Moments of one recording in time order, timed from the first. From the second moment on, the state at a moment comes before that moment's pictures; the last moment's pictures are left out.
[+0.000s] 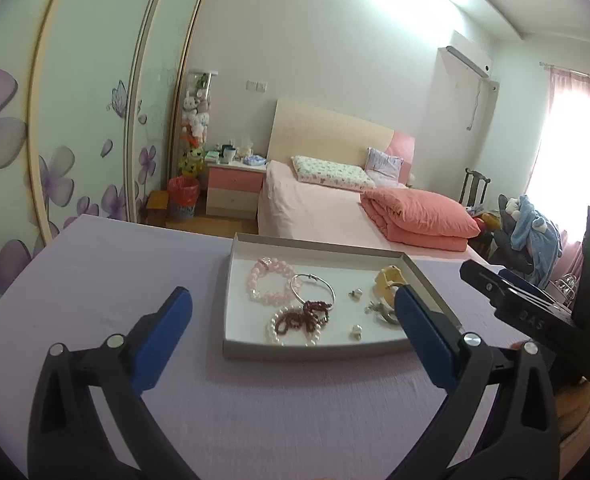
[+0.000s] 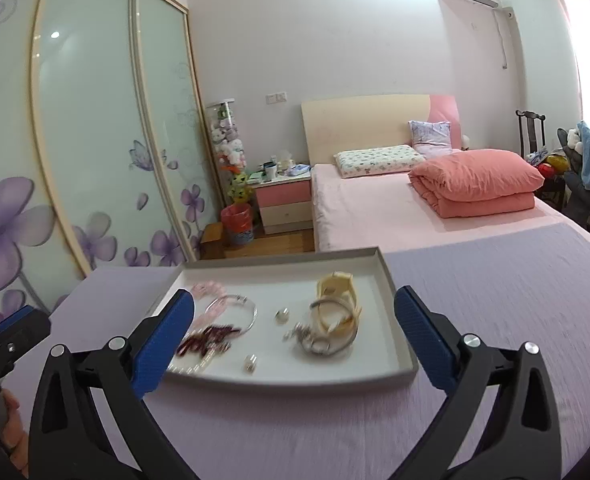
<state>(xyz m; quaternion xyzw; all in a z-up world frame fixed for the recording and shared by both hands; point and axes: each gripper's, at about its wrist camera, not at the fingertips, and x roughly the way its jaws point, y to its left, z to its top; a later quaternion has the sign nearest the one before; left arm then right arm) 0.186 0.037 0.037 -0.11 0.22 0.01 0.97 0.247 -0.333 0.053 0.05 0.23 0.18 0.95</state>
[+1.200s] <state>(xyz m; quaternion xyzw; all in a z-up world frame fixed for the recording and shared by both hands) 0.119 0.011 0.020 -0.09 0.20 0.00 0.98 0.156 -0.345 0.029 0.02 0.22 0.15 0.96</state>
